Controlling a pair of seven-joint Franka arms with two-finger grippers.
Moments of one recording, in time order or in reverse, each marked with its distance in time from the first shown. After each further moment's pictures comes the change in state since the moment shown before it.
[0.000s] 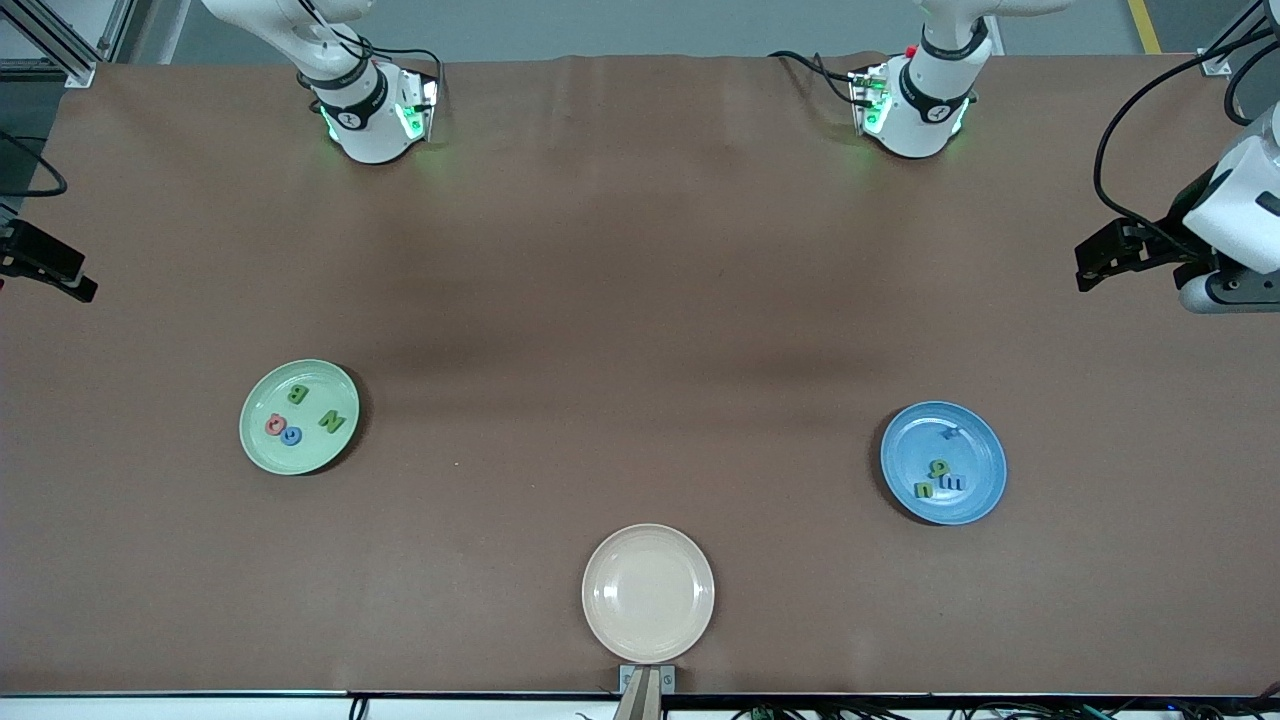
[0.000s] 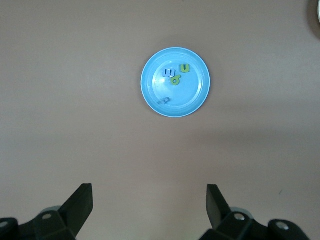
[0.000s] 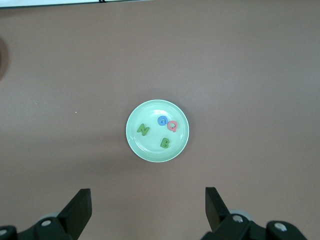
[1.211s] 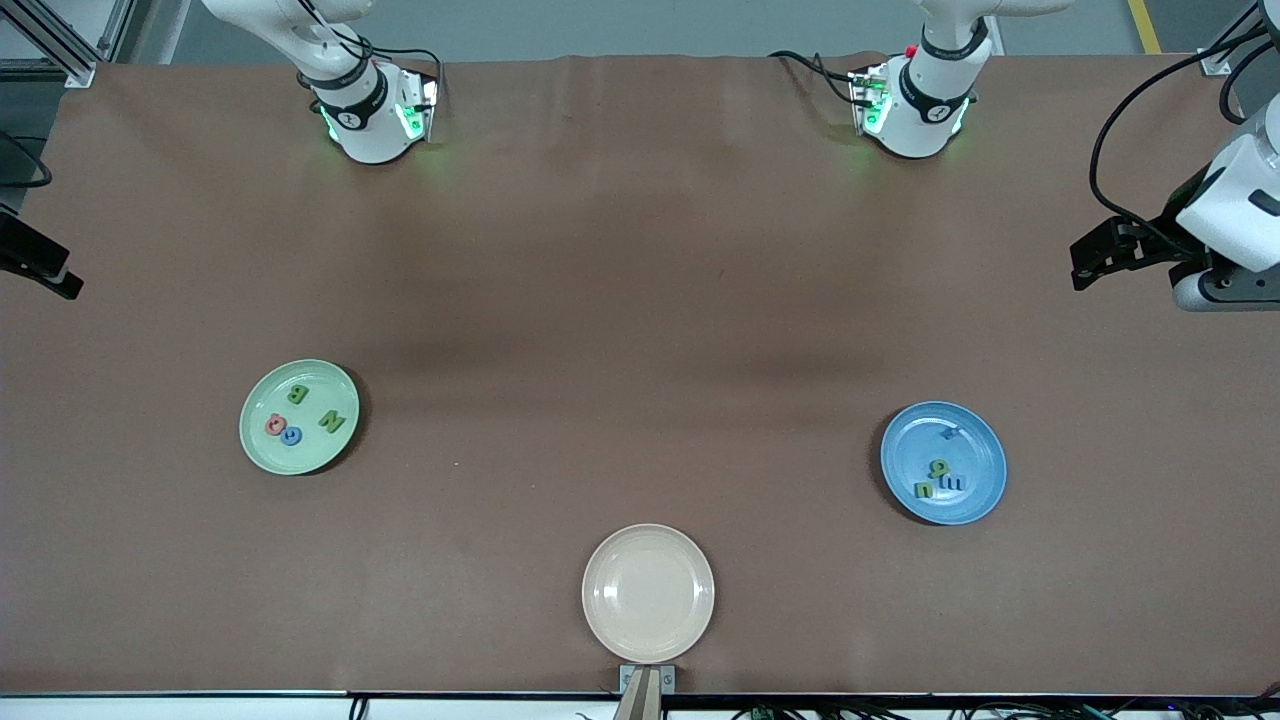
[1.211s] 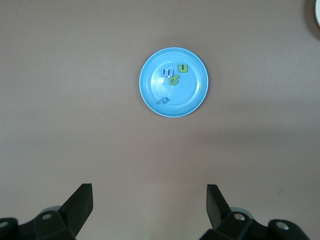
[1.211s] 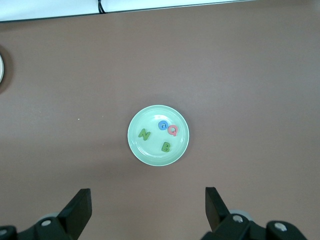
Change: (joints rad) left arm 0.001 -0.002 -0.007 0.000 0.000 0.000 0.000; right arm 0.000 0.000 0.001 0.033 0.001 -0.007 0.027
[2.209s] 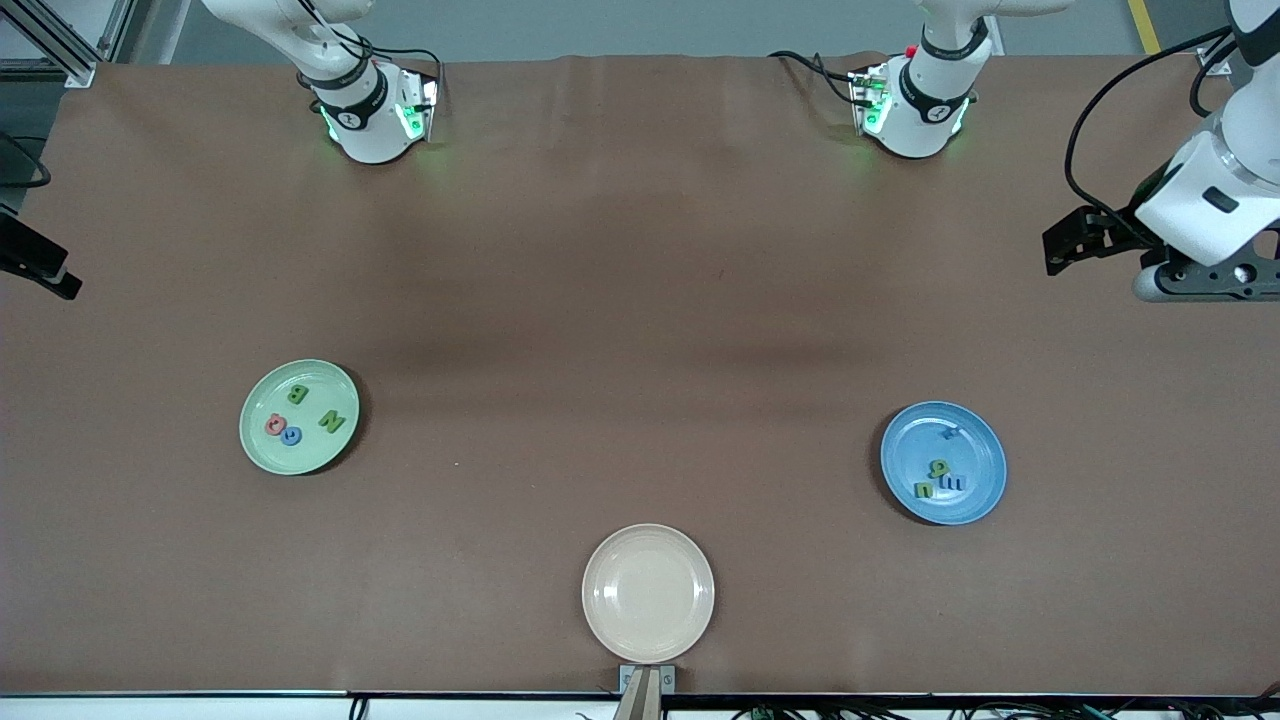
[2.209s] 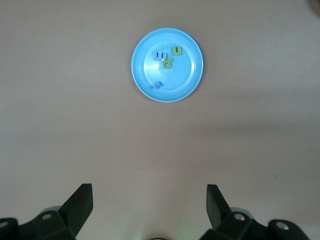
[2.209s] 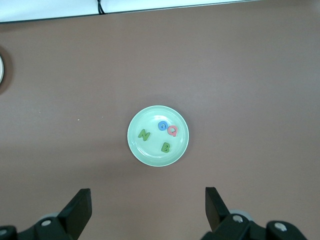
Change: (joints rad) left arm -0.003 -0.038 -0.032 -0.064 -0.015 -0.038 -0.027; right arm 0.000 0.000 -0.001 0.000 0.000 0.002 0.000
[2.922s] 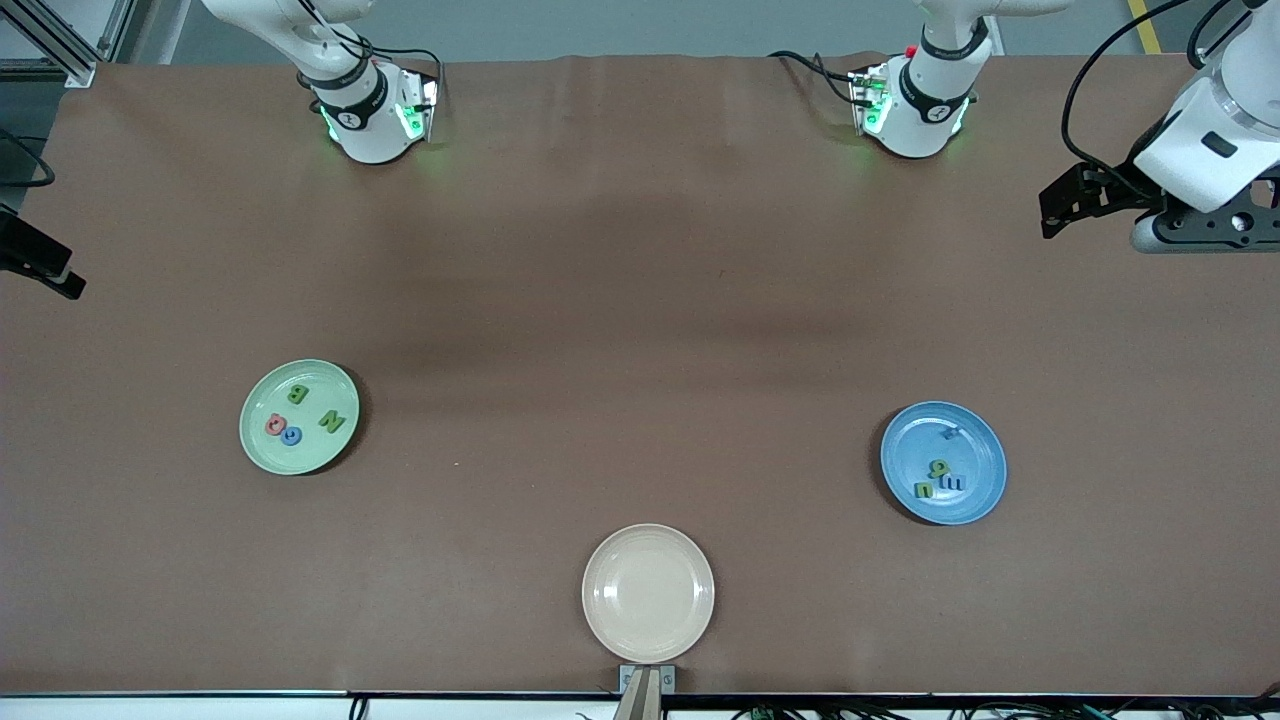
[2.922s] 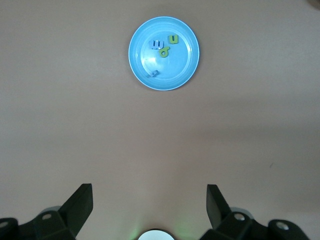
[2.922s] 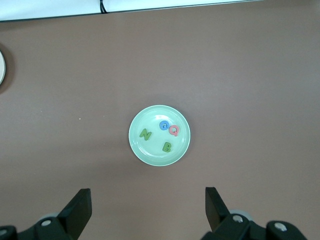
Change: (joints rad) left arm 0.003 -0.097 0.002 -0.086 -0.014 0.004 0.000; right arm 0.004 0.000 0.005 0.000 0.001 -0.002 0.000
